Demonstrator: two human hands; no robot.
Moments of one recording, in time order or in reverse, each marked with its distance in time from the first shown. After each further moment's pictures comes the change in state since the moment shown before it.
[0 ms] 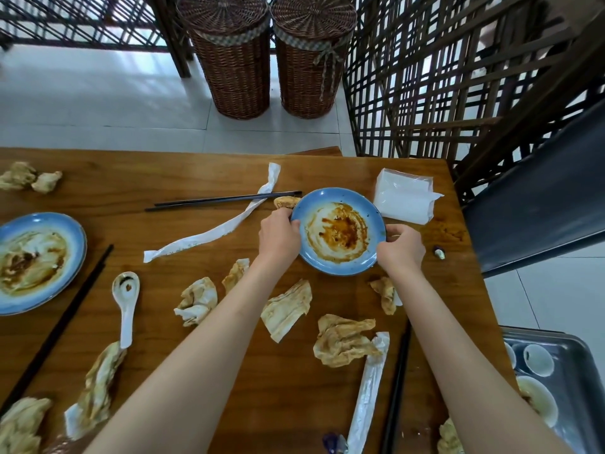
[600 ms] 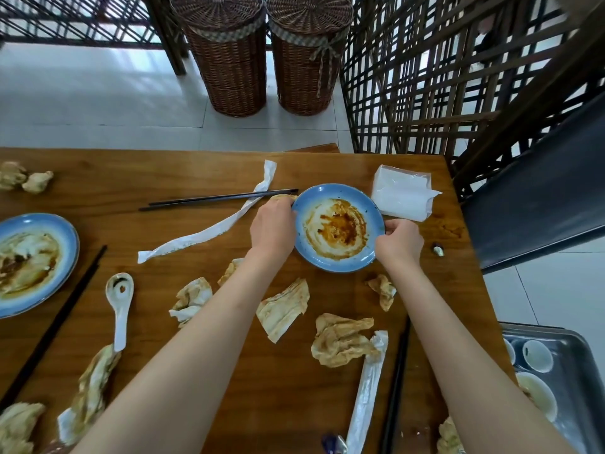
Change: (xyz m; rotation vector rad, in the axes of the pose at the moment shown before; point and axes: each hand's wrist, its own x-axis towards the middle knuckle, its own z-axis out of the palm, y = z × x) left_hand 0.006 0.002 -0.004 0.189 0.075 0.217; right_hand 0.007 -0.002 0.003 -0.126 0.037 -0.065
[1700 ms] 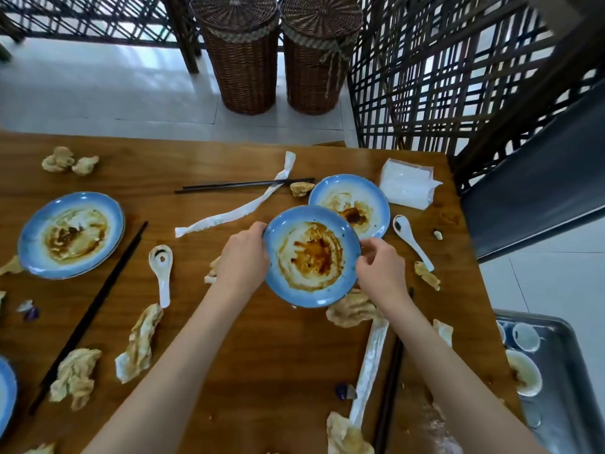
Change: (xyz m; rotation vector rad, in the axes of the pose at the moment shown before) left_hand -0.095 -0.055 -0.069 0.069 -0.063 -0.044; right_hand -0.107 0.015 -0.012 -0.057 -0.243 -0.258
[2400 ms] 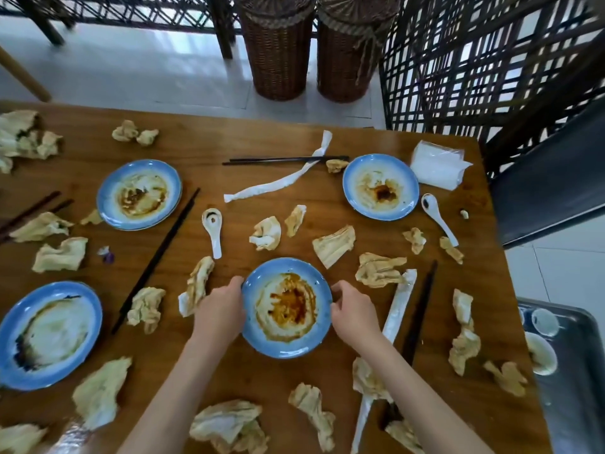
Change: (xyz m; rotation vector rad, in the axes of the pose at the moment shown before) left_hand -0.137 -0.099 -0.017 0.260 -0.165 -0.221; right_hand -0.115 0.013 0.072 -0.226 -0.337 -0.038
